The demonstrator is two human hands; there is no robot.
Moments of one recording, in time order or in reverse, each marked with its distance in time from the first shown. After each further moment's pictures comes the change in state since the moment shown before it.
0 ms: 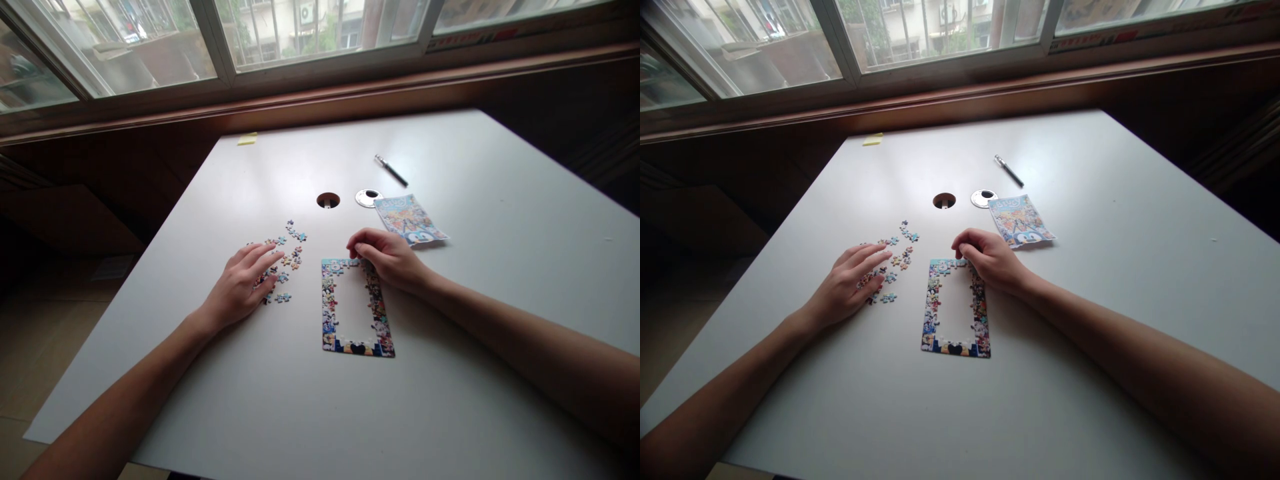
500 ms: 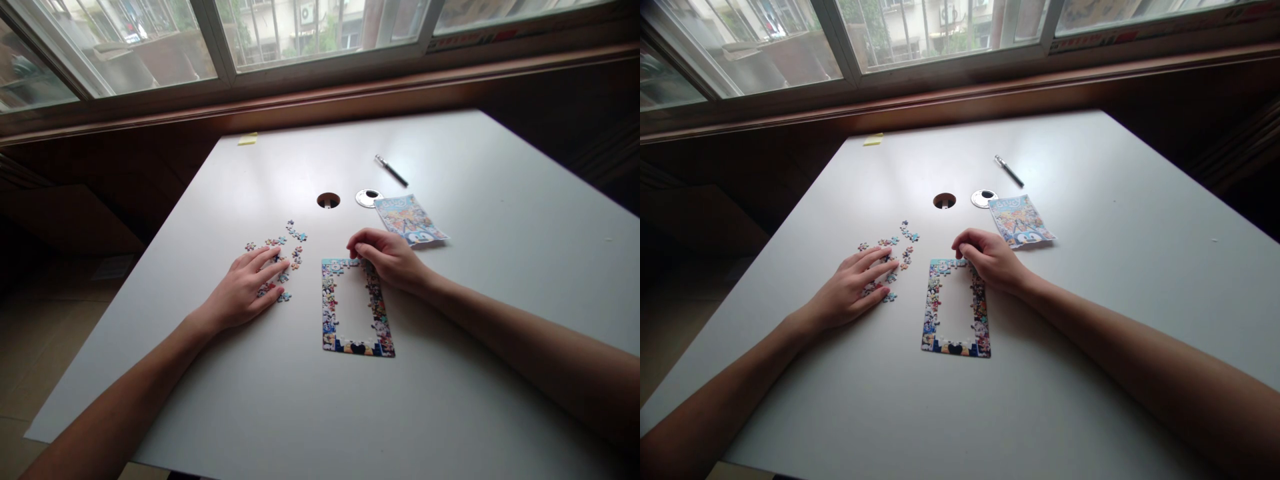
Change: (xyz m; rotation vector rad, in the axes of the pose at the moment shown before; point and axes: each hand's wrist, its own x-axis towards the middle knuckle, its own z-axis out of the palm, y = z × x) left_hand -0.002 0.000 -0.001 0.055 -0.155 0.045; right_hand 0.001 0.000 0.000 0.002 -0.003 -0.005
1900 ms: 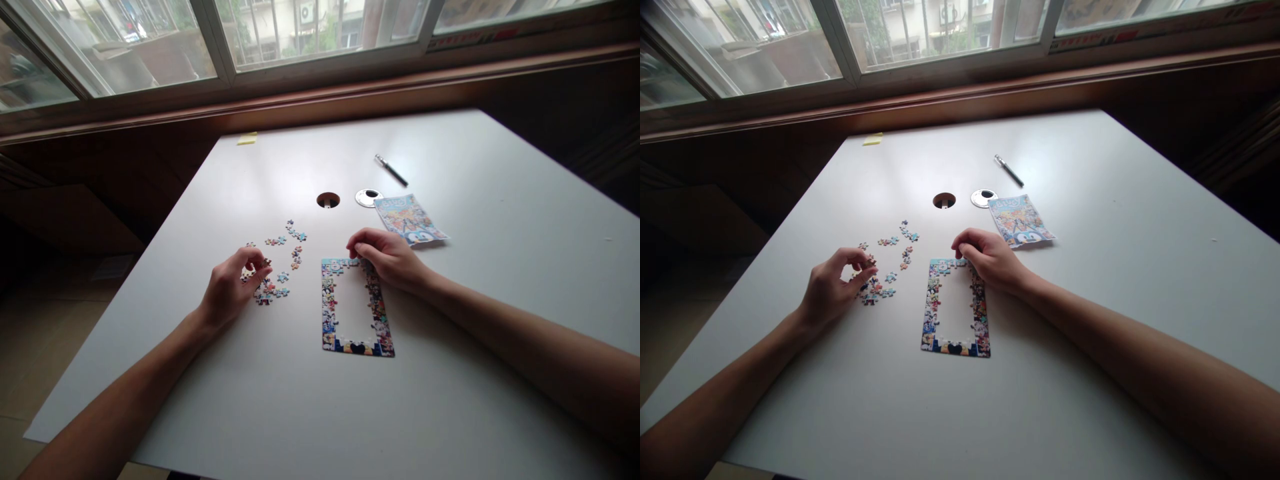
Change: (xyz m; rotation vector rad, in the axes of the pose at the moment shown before) left_hand 0.000 0.002 0.001 -0.210 0.476 -0.149; right_hand -0.001 0.001 0.000 0.008 0.001 0.003
